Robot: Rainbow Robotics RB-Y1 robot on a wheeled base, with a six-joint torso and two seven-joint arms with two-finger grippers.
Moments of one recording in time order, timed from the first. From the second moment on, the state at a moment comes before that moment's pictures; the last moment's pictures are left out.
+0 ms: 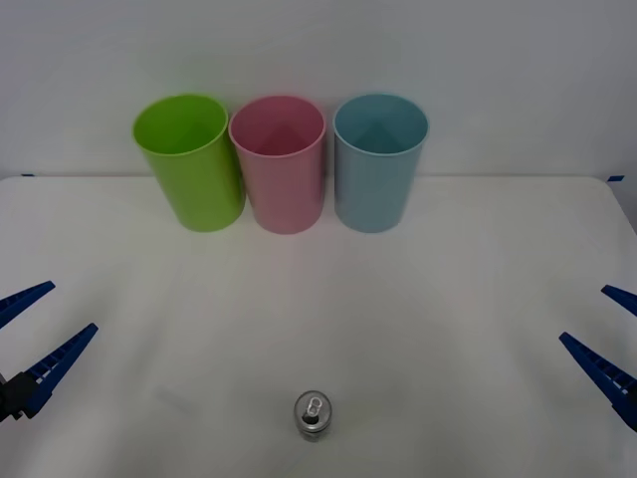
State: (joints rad) right arm 0.39 -0.40 -0.52 -1.70 0.94 -1.24 0.00; left arm 0.35 0.40 0.52 -1.66 -0.96 -1.22 0.00
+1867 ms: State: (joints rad) right arm 0.16 -0.47 0.10 -1.42 1.11 -1.28 0.40; left arm 0.35 0.40 0.52 -1.66 -0.96 -1.22 0.00
